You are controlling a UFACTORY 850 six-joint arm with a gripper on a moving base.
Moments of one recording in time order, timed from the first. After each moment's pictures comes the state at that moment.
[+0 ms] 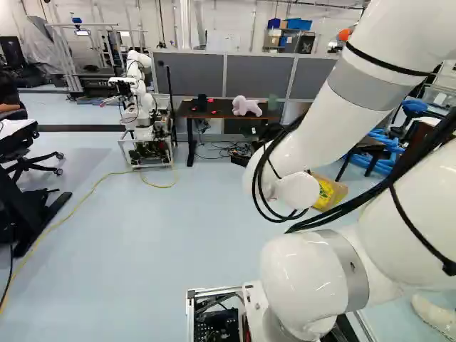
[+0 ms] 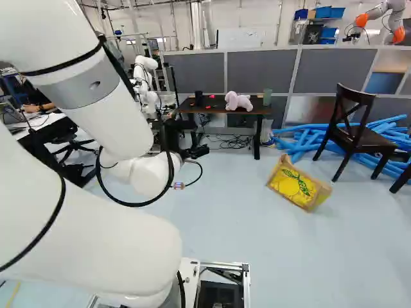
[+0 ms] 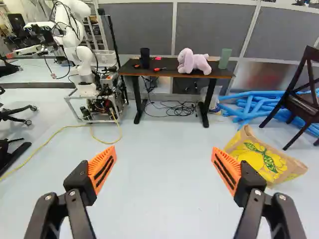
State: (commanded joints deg) arm 0.0 16.0 -5.0 0.0 50.0 0.0
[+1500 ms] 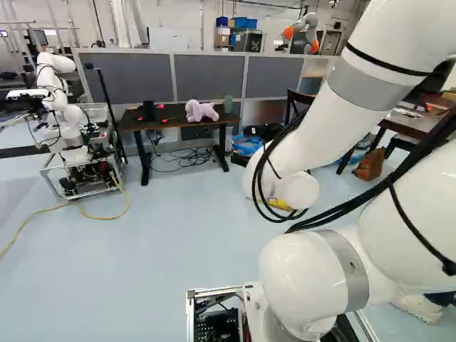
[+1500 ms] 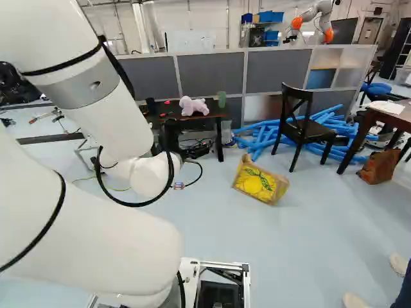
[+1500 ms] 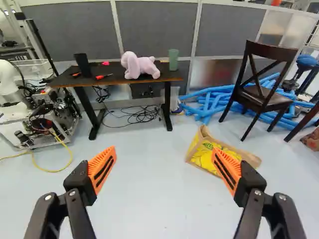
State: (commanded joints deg) arm 0.0 16.0 -5.0 0.0 50.0 0.0
